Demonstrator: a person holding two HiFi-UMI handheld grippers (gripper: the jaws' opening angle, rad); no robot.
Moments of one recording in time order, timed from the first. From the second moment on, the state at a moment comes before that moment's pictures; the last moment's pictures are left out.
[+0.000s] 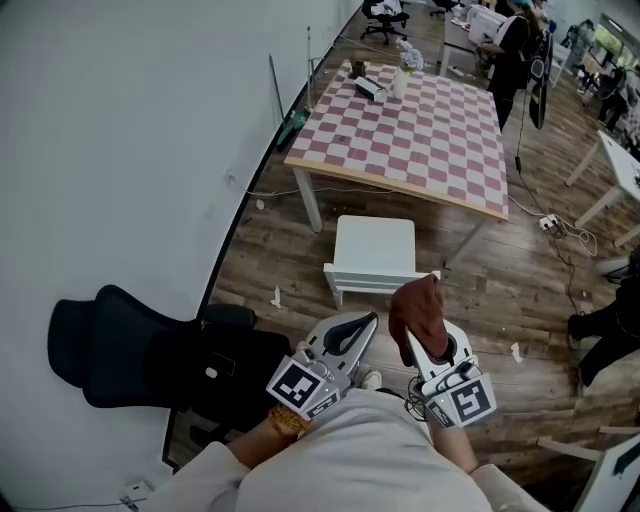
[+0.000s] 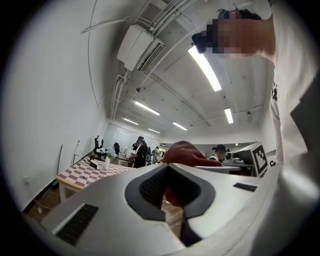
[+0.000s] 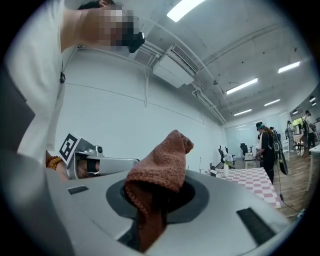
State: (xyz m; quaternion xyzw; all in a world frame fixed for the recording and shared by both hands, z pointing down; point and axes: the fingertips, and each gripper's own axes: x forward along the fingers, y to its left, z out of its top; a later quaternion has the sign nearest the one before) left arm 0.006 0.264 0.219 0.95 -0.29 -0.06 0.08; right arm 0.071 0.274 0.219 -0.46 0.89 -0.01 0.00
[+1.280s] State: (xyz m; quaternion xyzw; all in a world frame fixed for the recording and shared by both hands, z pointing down) left arm 0.031 0.169 0.257 0.94 -0.32 -0.02 0.12; right arm 0.100 0.176 0.256 -0.45 0.89 -0.05 -0.01
